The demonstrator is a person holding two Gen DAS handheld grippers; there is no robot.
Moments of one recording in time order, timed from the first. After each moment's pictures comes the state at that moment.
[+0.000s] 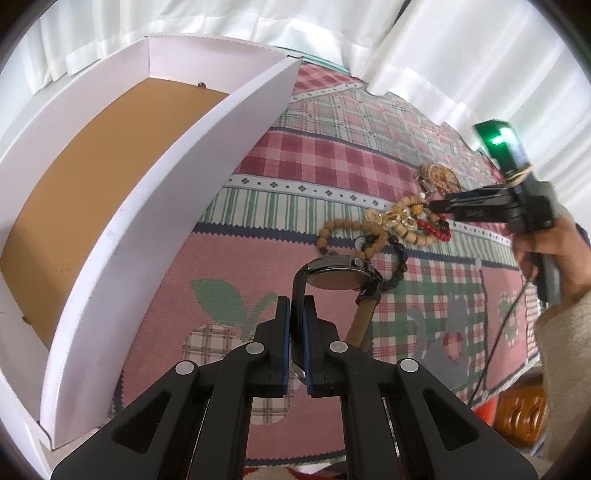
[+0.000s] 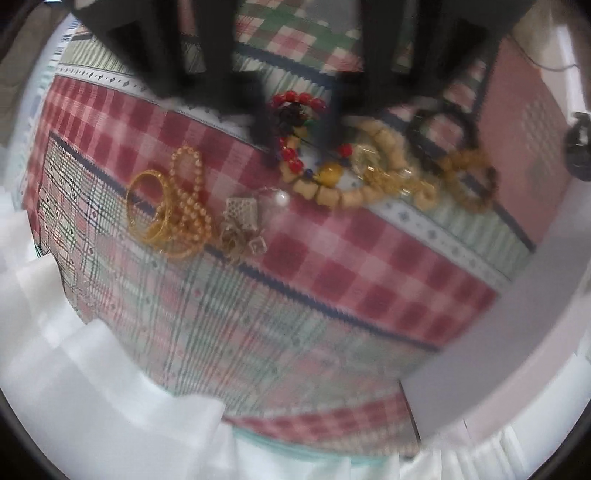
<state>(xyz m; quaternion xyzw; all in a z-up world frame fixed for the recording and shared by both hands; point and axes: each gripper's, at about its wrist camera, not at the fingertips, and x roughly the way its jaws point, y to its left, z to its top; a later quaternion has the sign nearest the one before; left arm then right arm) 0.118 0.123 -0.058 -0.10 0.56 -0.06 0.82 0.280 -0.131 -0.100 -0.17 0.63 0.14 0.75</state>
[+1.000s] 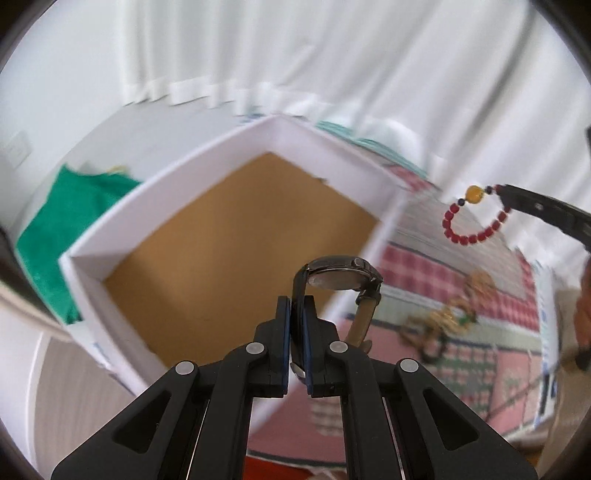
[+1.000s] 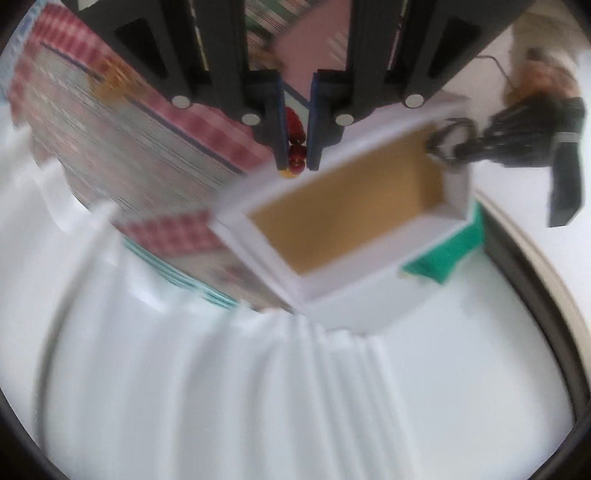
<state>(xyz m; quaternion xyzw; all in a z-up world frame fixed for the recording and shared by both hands) 0.110 0.278 0.044 -0.15 0.48 0.09 0.86 0.238 0.032 0.119 -0.08 0.45 0.35 0.82</state>
